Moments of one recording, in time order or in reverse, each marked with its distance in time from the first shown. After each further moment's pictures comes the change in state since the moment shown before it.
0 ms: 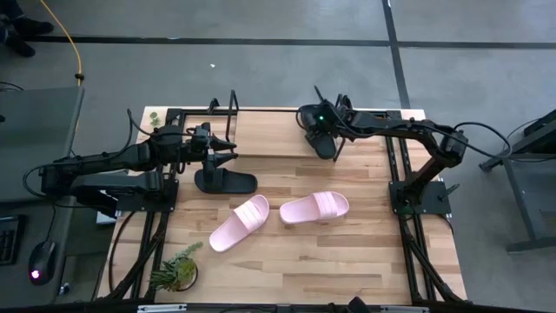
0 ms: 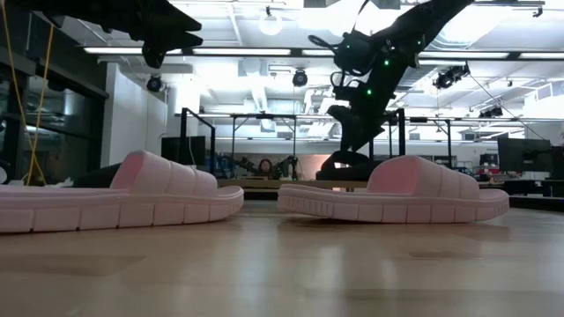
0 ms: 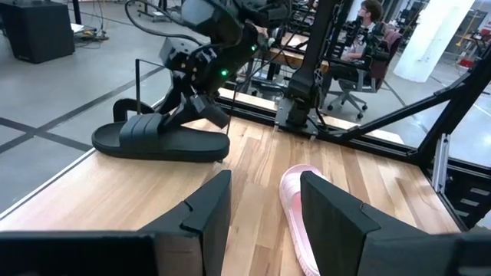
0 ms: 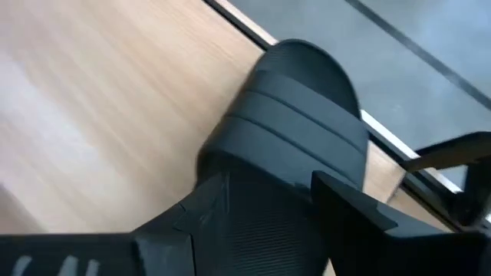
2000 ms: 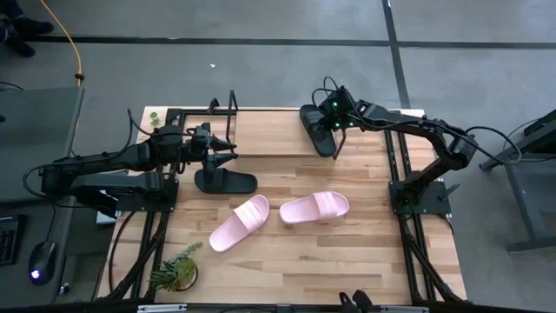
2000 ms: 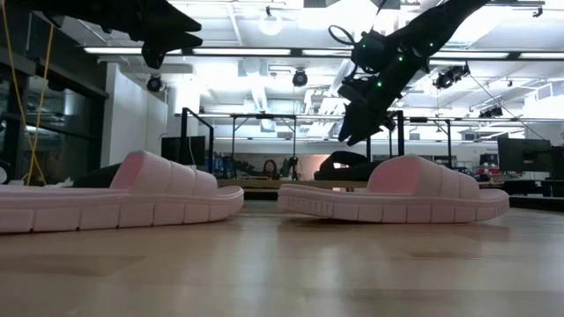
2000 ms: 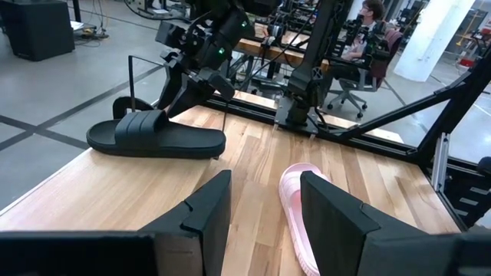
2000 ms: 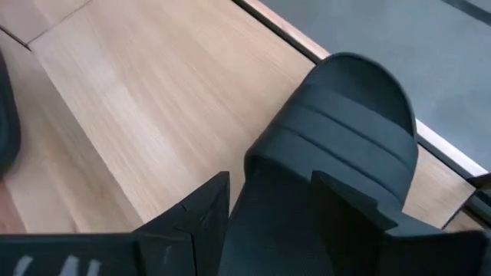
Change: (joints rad) left arm 0.000 0.000 0.000 -0.006 0.000 -0.004; right arm -0.158 -0.045 -0.061 0.084 -0.357 -0.083
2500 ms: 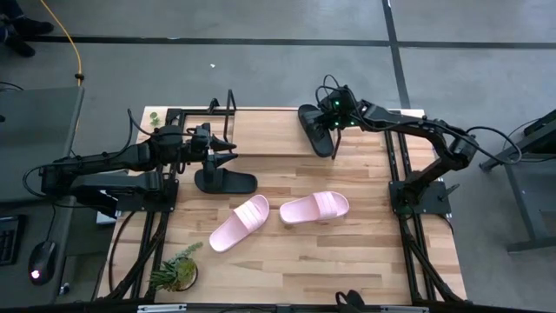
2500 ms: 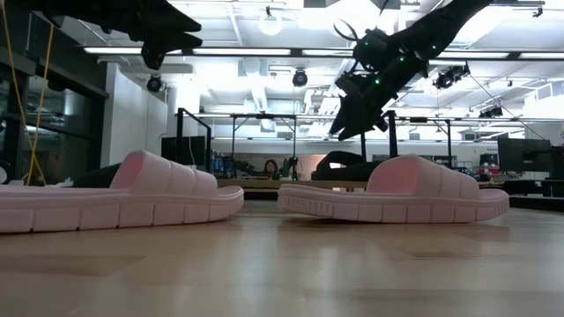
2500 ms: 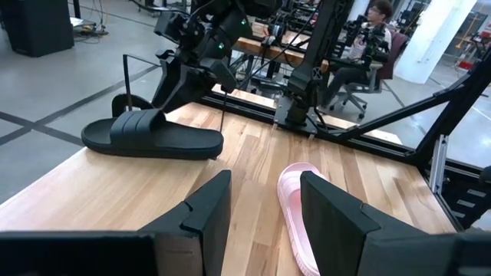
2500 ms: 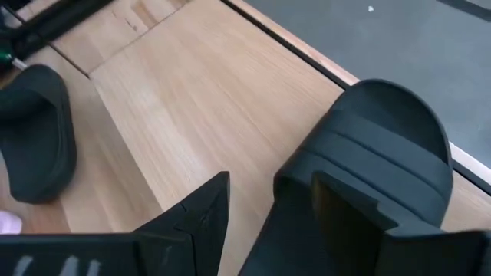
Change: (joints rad) left arm 0.000 0.000 0.000 -0.003 0.000 -0.014; right arm -0.002 -0.002 -0.026 0.122 -0.108 0.039
